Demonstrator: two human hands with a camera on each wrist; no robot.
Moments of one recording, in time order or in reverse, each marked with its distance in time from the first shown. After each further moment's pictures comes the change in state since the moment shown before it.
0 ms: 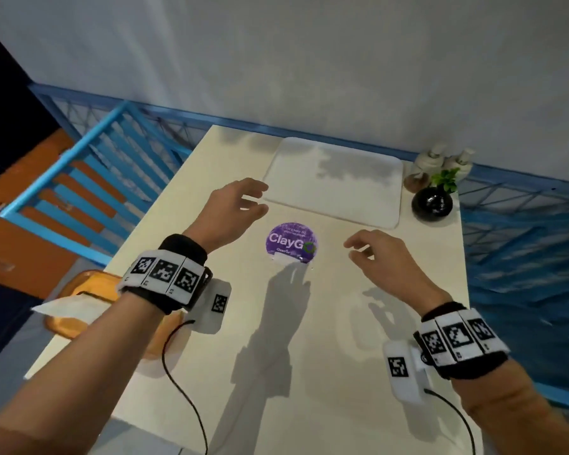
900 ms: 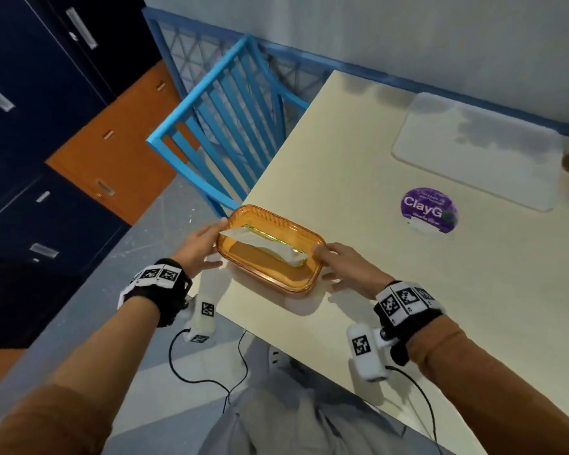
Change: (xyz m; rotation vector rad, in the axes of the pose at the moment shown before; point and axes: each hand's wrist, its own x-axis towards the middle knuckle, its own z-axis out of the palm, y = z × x) left_hand -0.156 -0.311 -0.130 -0.705 0.057 -0.857; right_hand 0.008 -0.185 0.266 0.494 -0.559 0.441
